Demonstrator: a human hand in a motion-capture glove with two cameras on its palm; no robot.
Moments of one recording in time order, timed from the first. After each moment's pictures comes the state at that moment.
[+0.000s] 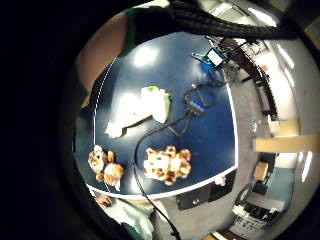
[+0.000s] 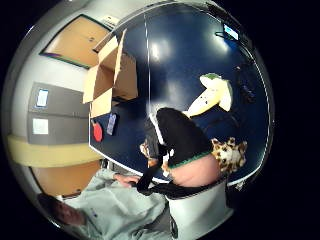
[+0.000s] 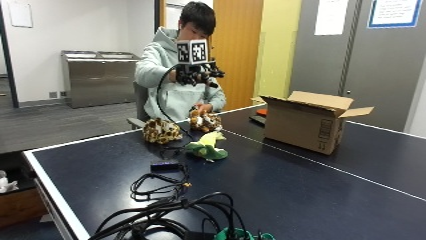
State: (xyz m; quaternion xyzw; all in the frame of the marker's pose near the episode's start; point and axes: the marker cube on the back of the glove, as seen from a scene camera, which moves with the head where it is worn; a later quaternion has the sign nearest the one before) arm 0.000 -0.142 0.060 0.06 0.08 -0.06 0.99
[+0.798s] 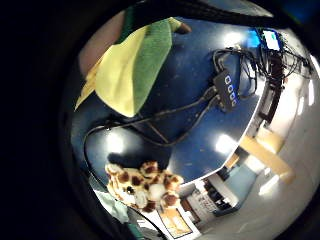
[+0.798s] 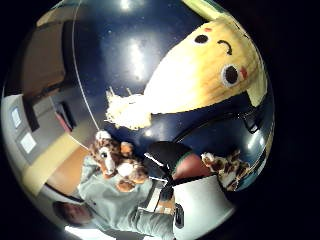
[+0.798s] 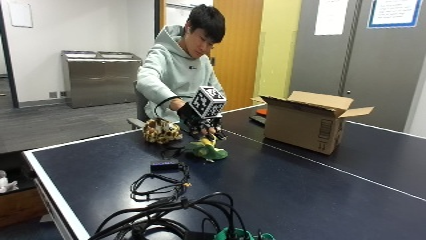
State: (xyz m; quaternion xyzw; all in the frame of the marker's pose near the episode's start) arm 0.059 -0.214 0.203 -0.22 0.20 -0.07 0.95
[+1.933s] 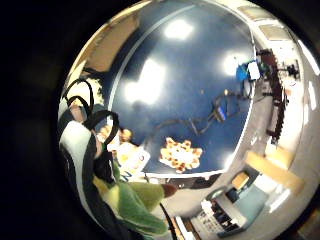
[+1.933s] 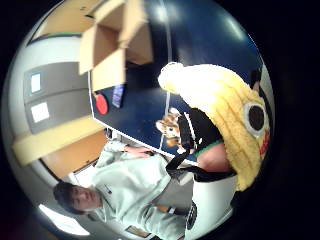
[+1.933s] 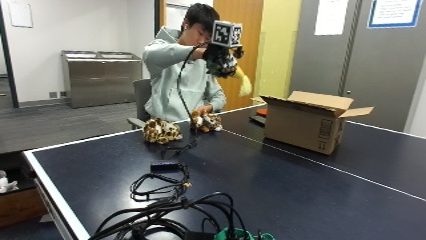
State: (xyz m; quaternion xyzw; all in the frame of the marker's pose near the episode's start) arm -0.145 -0.131 0.031 -0.08 0.09 -0.20 0.97
